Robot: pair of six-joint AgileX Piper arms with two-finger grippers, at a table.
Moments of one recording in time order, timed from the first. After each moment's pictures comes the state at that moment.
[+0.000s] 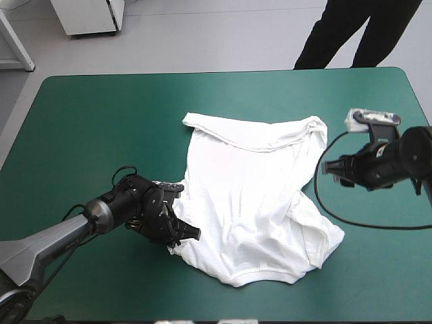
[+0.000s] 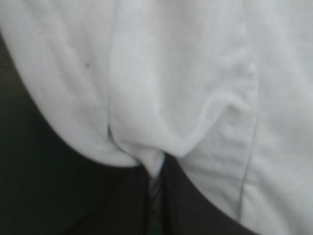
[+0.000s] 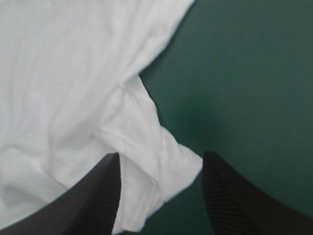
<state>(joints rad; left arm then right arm) -0.60 1.55 -0.90 -0.10 0.93 -0.34 0.11 1.21 -1.27 0.11 1.25 0.08</state>
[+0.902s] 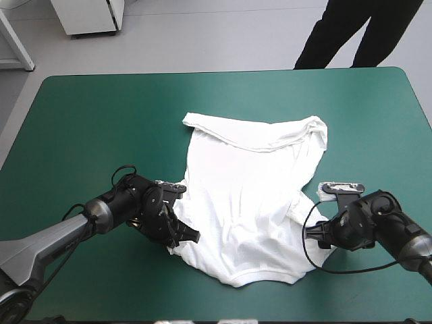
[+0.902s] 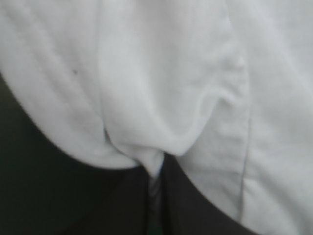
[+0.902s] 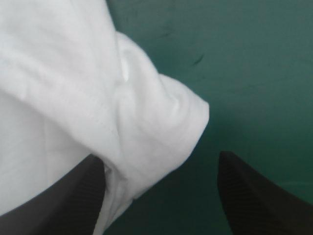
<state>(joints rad) -0.60 1.55 -0.90 -0.12 0.93 -0.25 0.35 1.20 -0.71 -0.09 0.91 0.37</state>
